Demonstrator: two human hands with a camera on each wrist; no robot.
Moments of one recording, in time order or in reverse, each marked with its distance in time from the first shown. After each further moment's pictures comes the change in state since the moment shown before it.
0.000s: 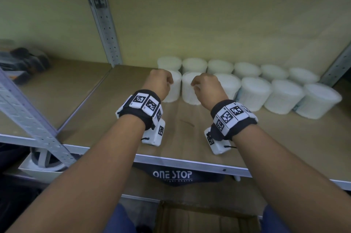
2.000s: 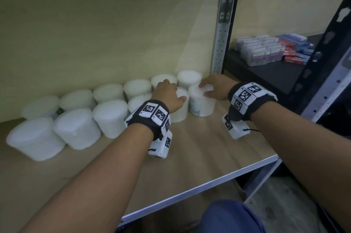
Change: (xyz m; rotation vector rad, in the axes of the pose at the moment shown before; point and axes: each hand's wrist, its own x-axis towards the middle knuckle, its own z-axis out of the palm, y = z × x) left_hand 0.048 0.290 0.170 0.141 -0.347 0.329; right_hand -0.063 0.297 -0.176 -0.178 -0.252 0.443
